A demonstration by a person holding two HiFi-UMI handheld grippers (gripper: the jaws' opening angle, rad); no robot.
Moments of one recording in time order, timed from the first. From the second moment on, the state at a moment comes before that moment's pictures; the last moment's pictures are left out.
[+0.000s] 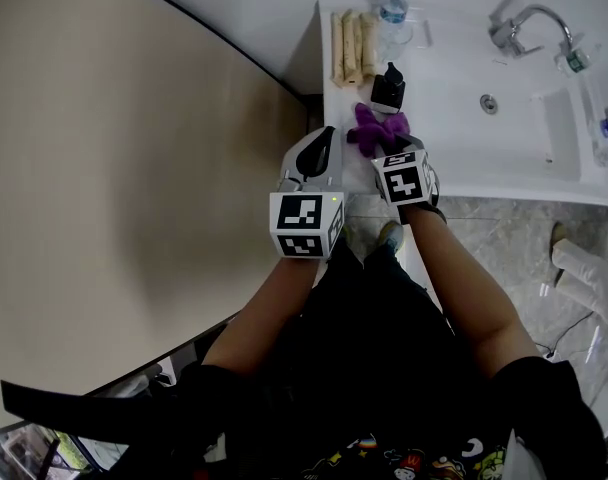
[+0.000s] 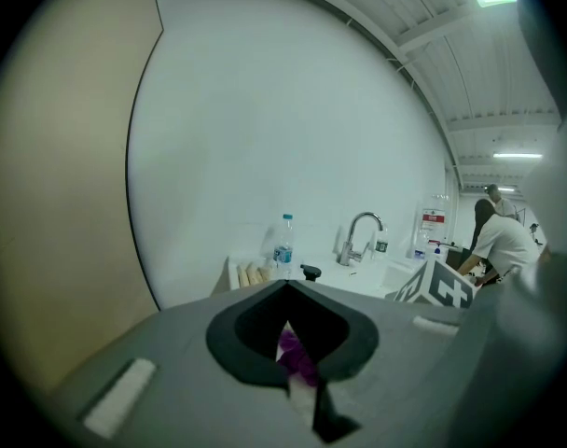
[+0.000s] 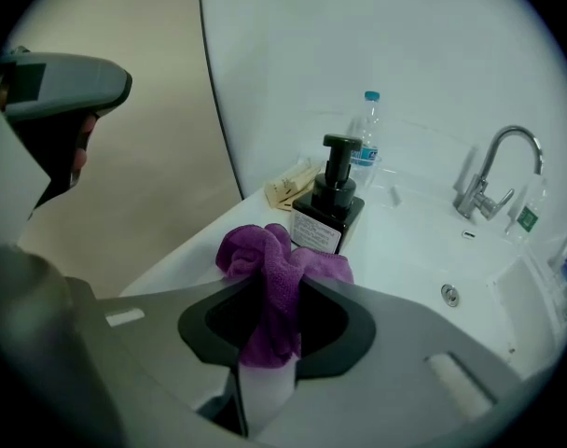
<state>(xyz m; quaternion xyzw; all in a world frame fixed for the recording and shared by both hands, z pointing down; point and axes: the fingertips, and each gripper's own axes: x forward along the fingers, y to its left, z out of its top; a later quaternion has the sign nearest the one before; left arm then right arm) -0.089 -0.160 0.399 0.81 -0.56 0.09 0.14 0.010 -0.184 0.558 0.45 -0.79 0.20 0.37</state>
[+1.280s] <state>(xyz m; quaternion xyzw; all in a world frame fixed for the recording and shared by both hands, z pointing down) -0.061 -0.190 0.392 0.81 -0.57 0.10 0.14 0.091 -0.302 0.450 0.54 -0.79 0.16 0.23</state>
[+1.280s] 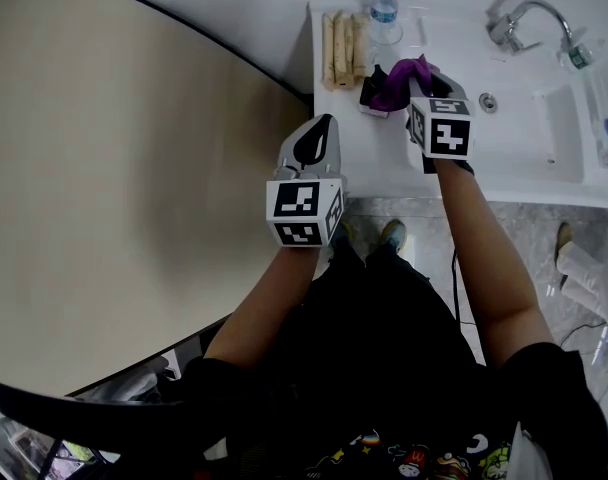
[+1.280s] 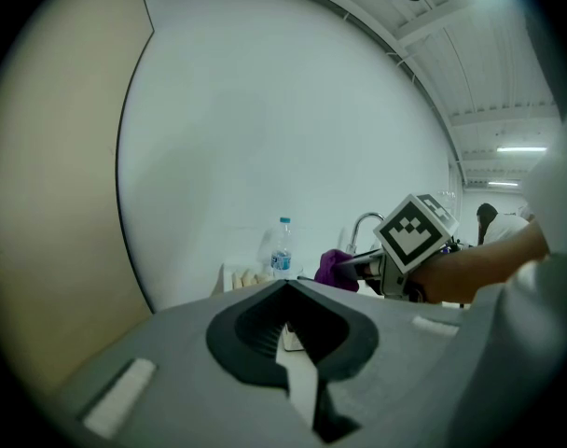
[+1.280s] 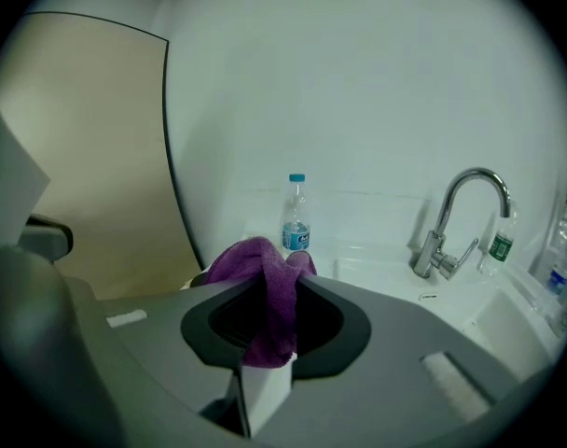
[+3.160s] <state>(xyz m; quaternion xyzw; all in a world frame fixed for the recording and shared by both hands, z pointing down) -0.047 -0.195 0.407 0.81 -0.55 0.13 0.15 0.080 -0.262 0.527 0.49 -0.80 0.20 0.27</state>
